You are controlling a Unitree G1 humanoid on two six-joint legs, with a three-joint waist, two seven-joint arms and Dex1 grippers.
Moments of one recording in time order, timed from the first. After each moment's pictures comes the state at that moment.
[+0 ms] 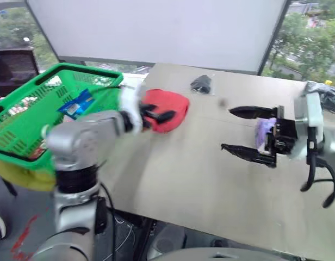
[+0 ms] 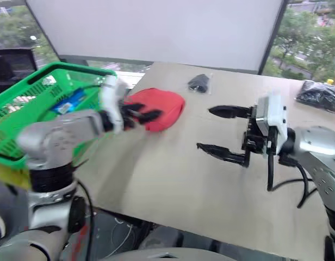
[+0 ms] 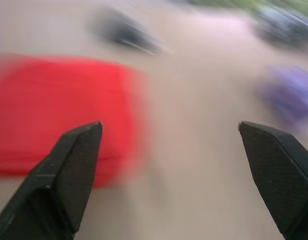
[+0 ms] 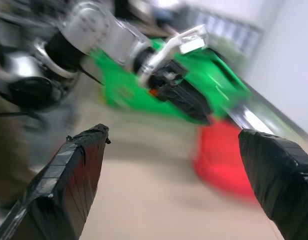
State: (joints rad) left arm -0.73 0.41 0.12 -0.20 -0.63 1.36 -0.44; right arm -0.20 -0.86 -0.25 -0.67 0.83 0.65 0.83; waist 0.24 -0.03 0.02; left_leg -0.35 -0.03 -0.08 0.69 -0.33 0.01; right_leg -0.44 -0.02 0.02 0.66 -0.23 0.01
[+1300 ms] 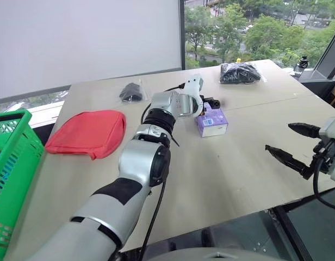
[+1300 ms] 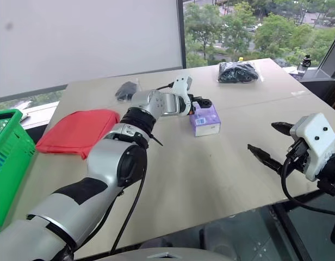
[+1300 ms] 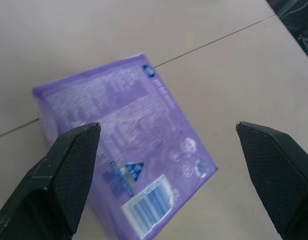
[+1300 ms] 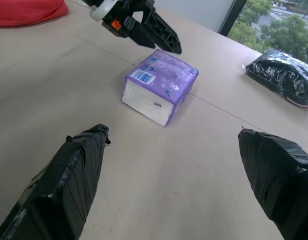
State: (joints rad) left arm -1.32 -0.01 0.20 1.09 -0.33 0.82 -0.17; right arm 0.20 -0.91 -0.62 -0.81 0.76 0.82 0.63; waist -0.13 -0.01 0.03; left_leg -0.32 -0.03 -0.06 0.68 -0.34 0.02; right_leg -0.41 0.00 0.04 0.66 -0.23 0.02
